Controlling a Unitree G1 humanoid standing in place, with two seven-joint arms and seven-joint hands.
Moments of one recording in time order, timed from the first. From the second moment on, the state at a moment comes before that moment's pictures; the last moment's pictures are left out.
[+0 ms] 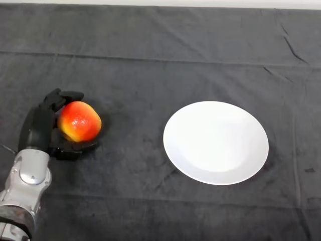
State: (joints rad) left arm -0.67 0.32 -0.10 1.10 0.21 -0.50 0.26; right arm -0.57 -0.54 -0.99 1.22 0.90 0.21 0.43
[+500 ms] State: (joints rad) left arm -0.70 0.23 -0.18 0.98 0.23 -0.44 0.30; right arm -0.57 -0.54 -0.99 1.22 0.90 0.21 0.43
